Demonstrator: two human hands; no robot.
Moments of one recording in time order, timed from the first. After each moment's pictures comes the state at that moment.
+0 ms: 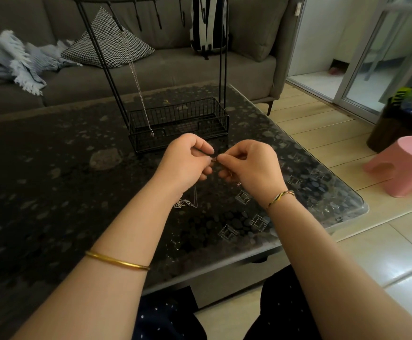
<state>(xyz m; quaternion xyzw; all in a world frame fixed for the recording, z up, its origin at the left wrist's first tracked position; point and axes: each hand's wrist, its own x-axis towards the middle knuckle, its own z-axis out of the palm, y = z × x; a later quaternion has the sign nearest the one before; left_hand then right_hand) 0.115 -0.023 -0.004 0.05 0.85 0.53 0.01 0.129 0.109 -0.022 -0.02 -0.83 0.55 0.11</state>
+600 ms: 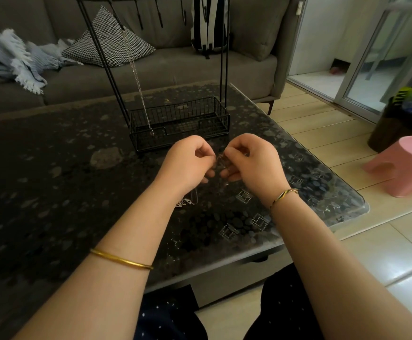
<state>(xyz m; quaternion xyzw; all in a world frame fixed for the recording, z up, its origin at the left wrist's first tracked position) 0.117 -0.020 -0.006 0.07 0.87 0.48 0.00 0.129 0.111 -0.022 -0.01 -0.82 0.56 0.12</state>
